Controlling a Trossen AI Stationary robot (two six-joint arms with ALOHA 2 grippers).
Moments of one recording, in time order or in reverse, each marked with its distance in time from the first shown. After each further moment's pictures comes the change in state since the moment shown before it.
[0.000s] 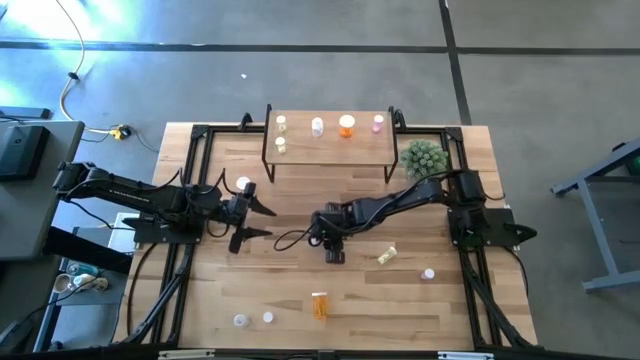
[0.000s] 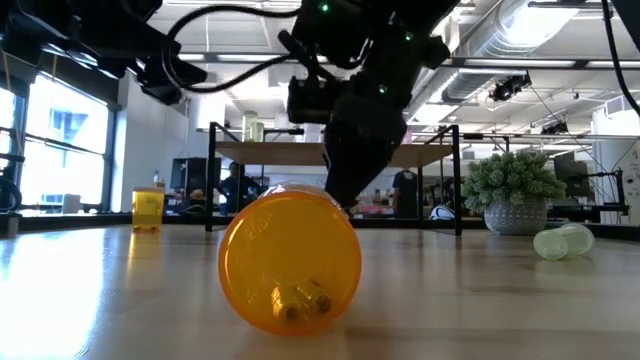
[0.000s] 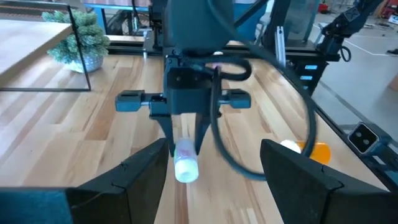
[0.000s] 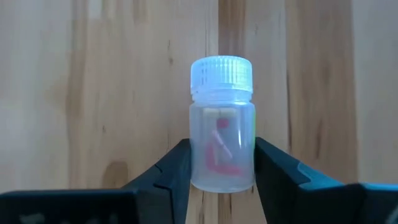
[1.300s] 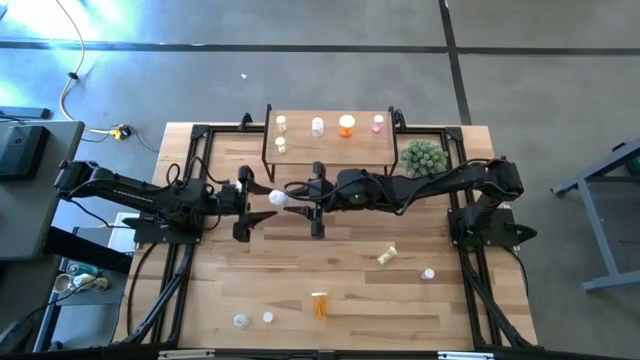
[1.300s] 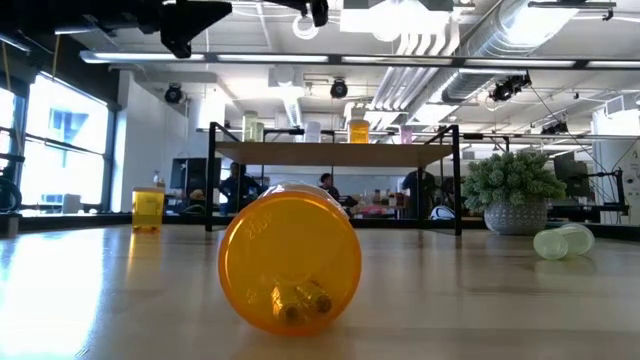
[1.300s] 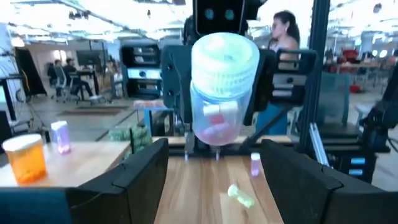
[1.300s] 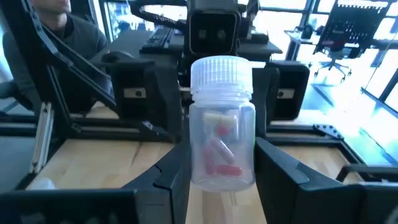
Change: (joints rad) left arm 0.002 0.061 0.000 0.473 -0.157 0.124; right arm -0.040 -0.288 0.000 0.651 0.076 -0.139
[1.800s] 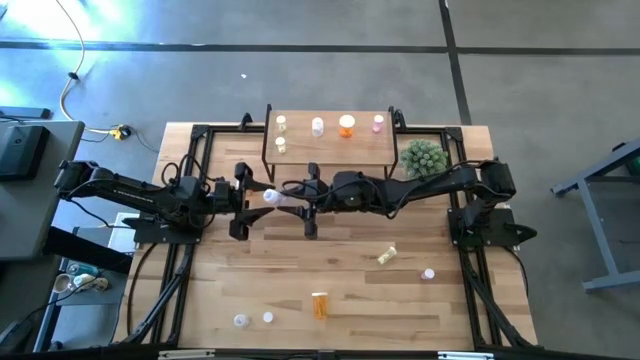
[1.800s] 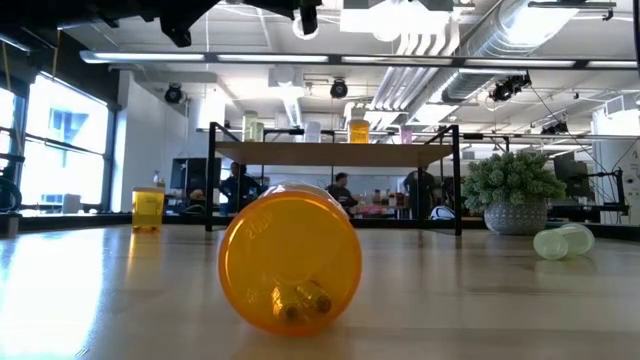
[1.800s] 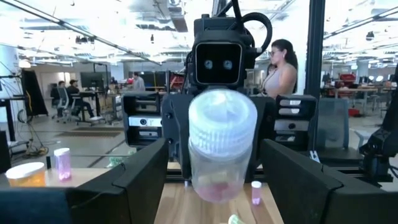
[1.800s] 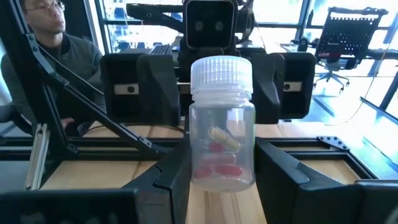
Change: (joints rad) left arm 0.000 0.000 0.000 0.102 0.000 0.007; right arm 0.001 0.059 0.000 0.127 0.003 0.025
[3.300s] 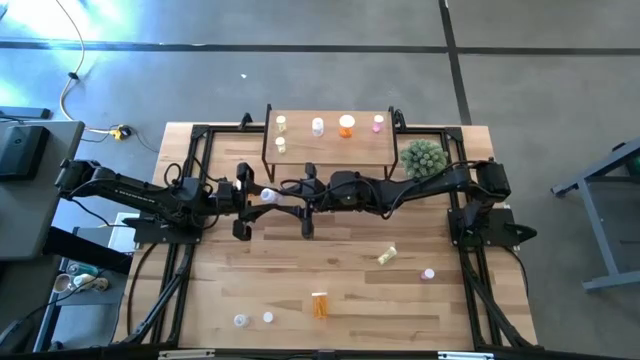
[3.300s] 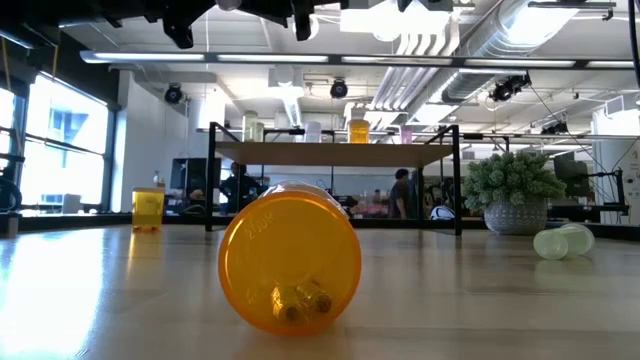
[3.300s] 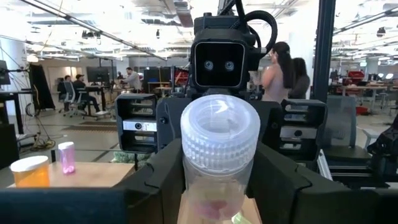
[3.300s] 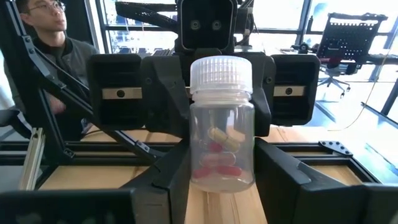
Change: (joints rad) left arm -0.001 0.034 0.018 0.000 -0.042 -0.011; right arm -0.008 0.038 0.000 0.053 -0.026 -0.002
